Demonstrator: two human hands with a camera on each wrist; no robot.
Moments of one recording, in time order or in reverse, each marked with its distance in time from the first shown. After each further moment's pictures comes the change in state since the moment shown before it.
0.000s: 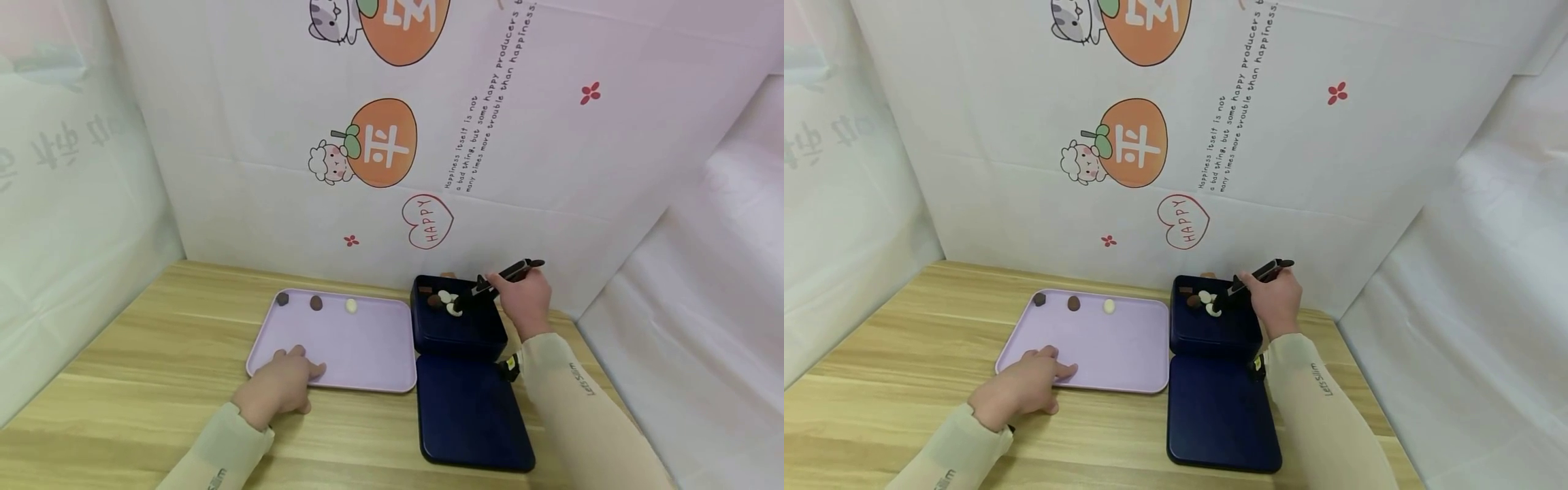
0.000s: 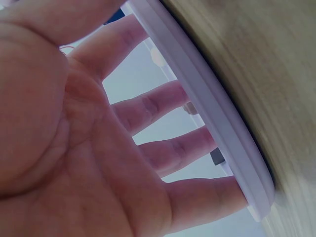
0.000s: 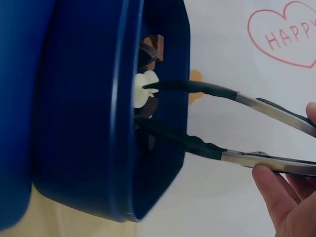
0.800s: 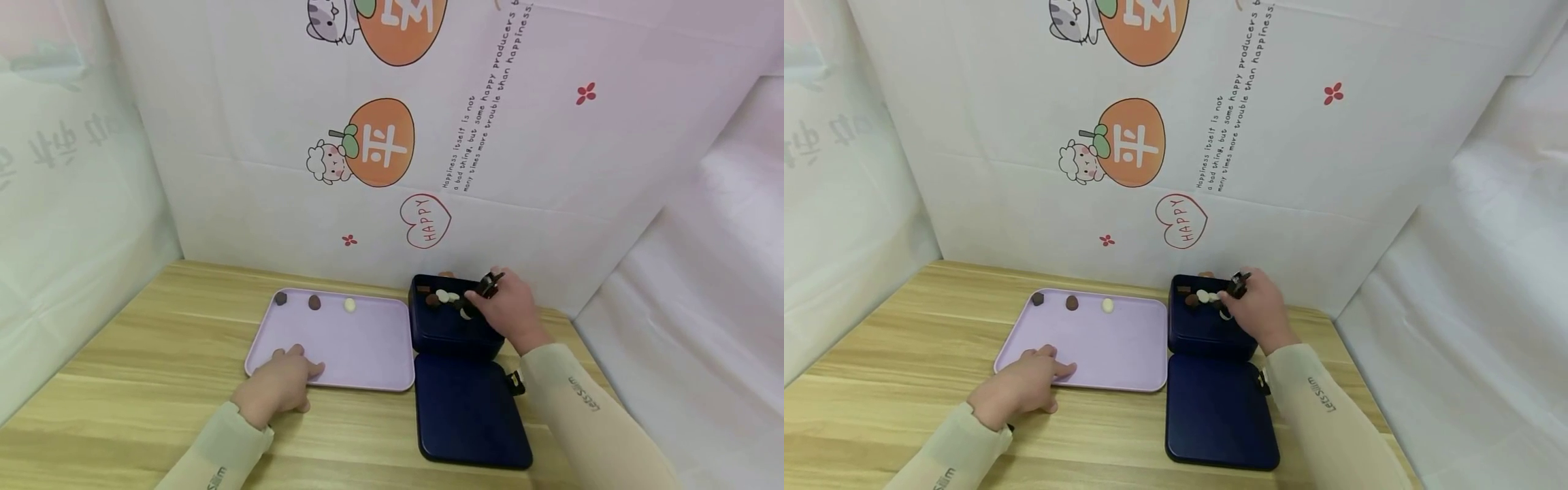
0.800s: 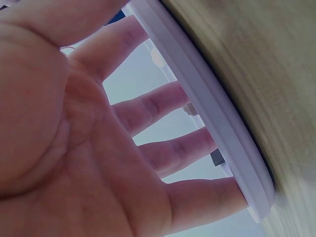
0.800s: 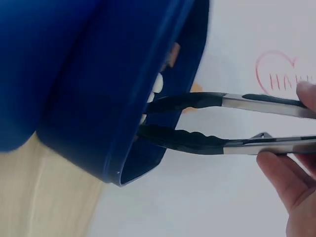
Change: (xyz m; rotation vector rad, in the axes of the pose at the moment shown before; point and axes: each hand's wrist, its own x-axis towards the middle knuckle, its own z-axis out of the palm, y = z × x) left_hand 0.000 0.001 0.000 -0.001 0.003 0.006; right_hand -0.021 -0.003 0.002 -0.333 -0.067 -0.561
